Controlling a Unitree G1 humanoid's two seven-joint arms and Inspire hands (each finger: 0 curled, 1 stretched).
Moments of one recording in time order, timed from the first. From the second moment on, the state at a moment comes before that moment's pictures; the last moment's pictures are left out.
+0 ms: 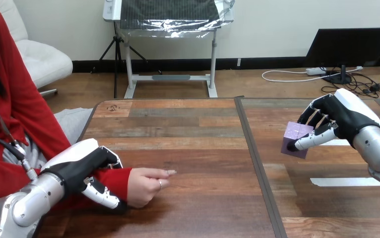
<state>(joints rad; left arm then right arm) -0.22 0.63 -0.18 0.34 0.45 -0.13 -0.36 -0.81 -0.55 0.23 1.31 -0.43 -0.36 -0.01</state>
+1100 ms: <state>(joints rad) -0.23 0.63 -0.14 0.24 0.42 -0.13 -0.38 -0.81 -0.51 0.23 1.30 -0.40 -0.41 0.00</state>
